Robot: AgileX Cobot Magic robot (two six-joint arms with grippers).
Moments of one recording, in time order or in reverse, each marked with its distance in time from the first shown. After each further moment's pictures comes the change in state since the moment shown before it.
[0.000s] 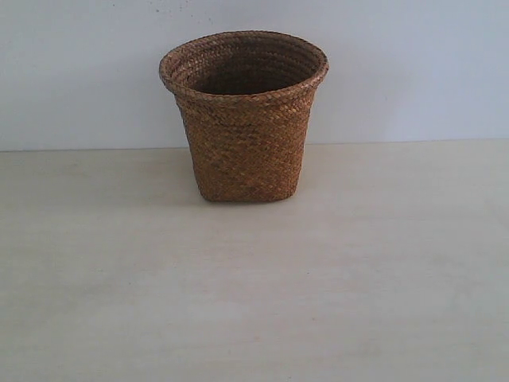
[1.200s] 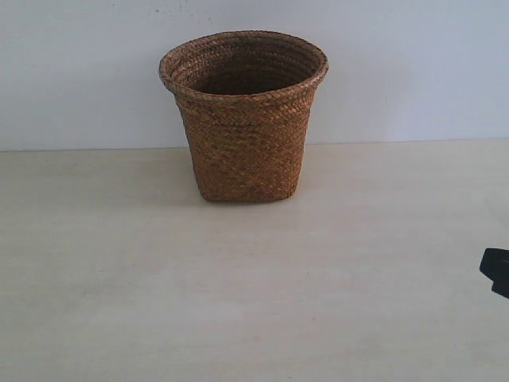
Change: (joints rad) left arm 0.000 0.000 0.000 0.000 -0.001 -0.003; right arm 0.370 0.658 -0.234 0.220 -0.099 0.140
